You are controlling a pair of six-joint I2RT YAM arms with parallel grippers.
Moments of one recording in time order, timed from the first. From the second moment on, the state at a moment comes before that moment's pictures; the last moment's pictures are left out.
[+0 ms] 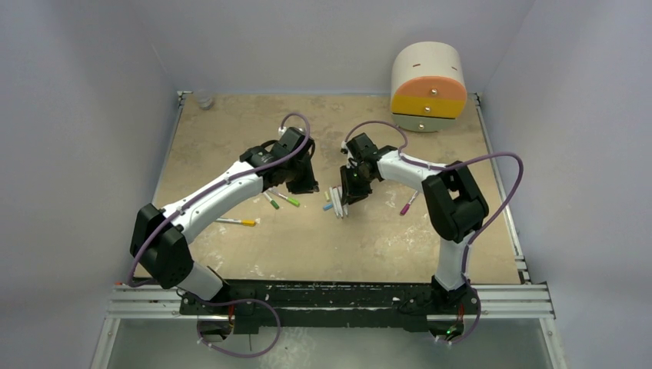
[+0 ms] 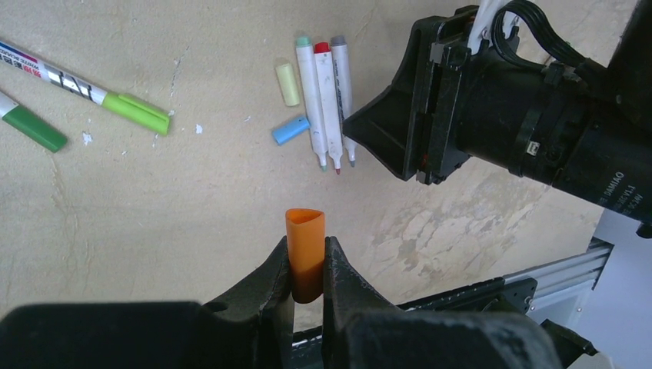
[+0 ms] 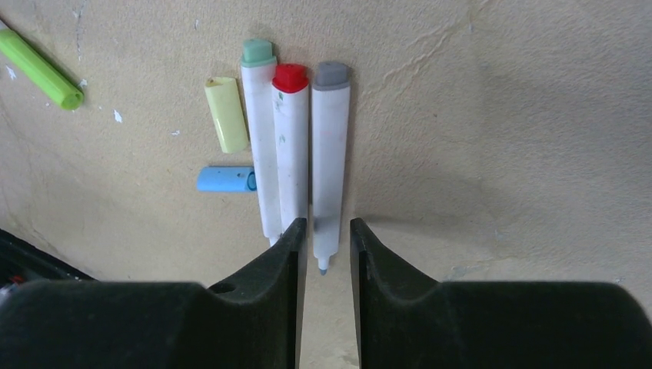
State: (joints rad) left arm -0.69 1.51 1.29 -0.74 -0.02 -0.85; right arm 0.55 1.92 1.28 -0.56 -0.23 0.37
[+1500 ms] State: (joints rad) left arm -0.69 1.96 1.39 -0.62 -0.06 -0.72; right arm 0.35 1.50 1.12 -0.75 -0.20 0.42
